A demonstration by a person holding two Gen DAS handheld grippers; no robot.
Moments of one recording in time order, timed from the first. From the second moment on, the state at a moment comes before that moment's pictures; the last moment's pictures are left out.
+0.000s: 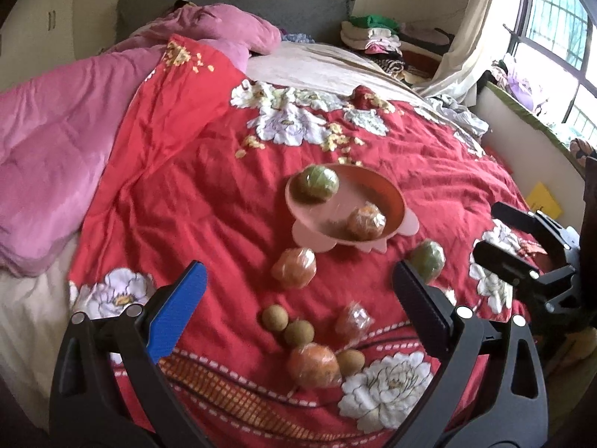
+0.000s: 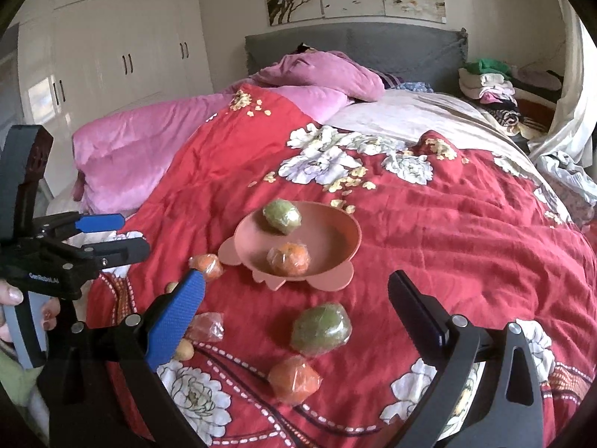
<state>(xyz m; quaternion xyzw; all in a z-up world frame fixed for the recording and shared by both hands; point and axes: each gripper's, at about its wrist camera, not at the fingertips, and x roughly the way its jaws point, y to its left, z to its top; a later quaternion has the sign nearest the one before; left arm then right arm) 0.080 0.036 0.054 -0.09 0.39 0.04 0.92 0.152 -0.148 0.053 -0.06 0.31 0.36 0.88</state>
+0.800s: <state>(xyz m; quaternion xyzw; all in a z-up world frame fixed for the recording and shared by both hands) 0.042 0.038 0.011 -0.10 0.44 0.02 0.89 0.117 -0.139 0.023 -0.09 0.35 0.37 0.86</state>
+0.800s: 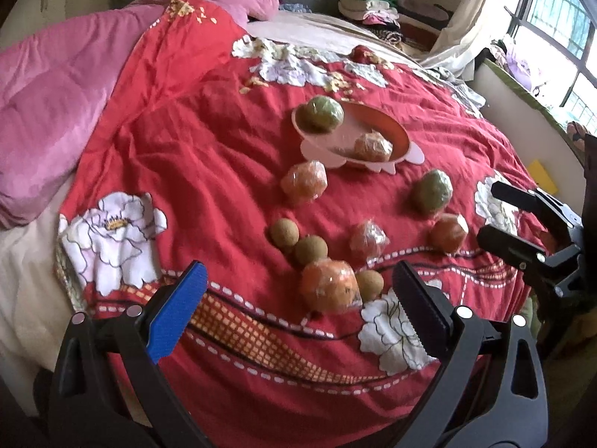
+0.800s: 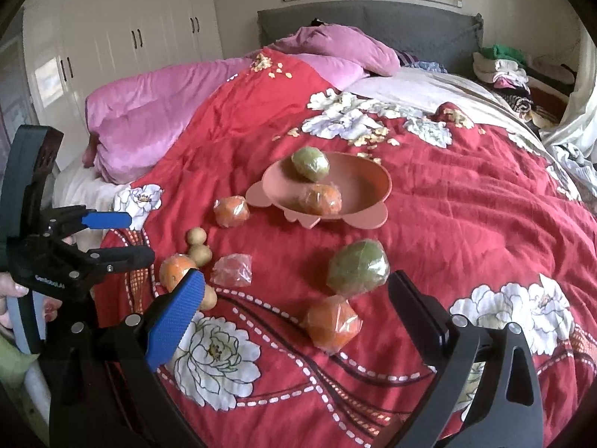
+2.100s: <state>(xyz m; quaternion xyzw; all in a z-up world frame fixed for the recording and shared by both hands) 0.069 0.044 -0.034 -0.18 0.49 -0.09 0.85 0.086 -0.104 -0.005 -0.17 0.37 0.42 0.81</state>
